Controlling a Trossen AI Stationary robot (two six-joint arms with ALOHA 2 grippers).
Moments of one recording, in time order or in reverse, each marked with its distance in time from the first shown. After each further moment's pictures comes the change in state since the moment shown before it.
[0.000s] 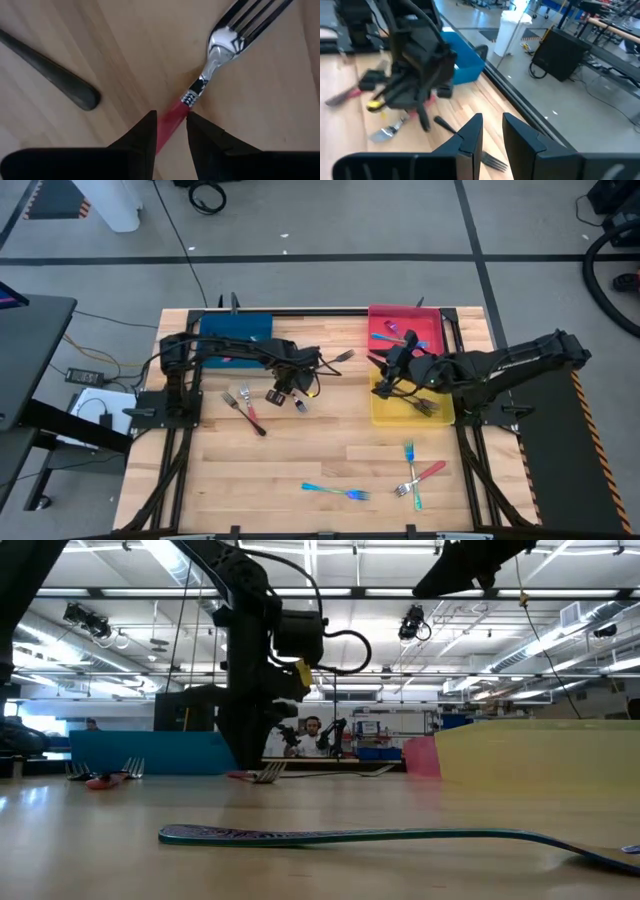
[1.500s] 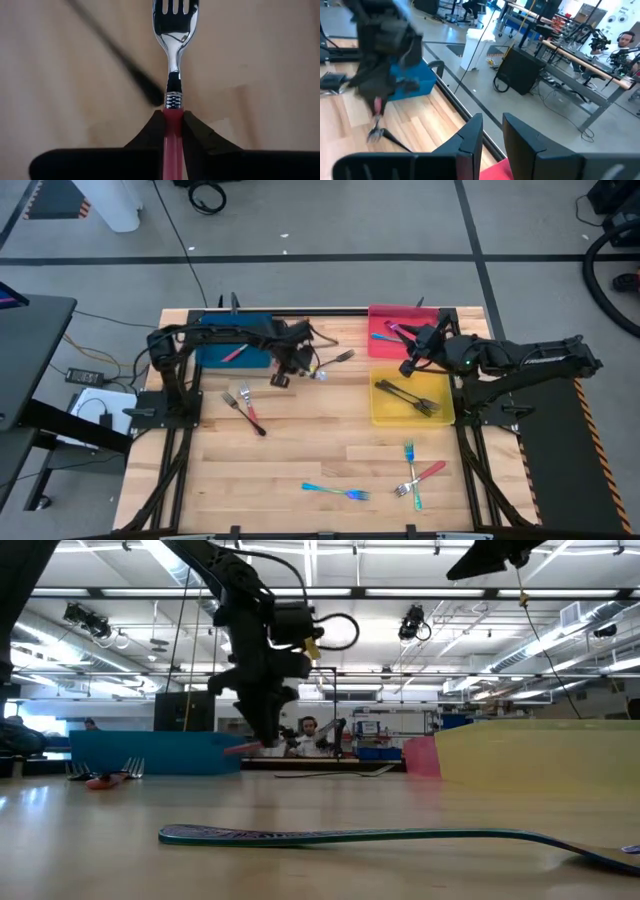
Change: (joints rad) left arm 0.158 -0.082 0.001 0.098 0.103 -0.002; right arm -0.073 -0.251 0.000 -0.104 0.107 -0.190
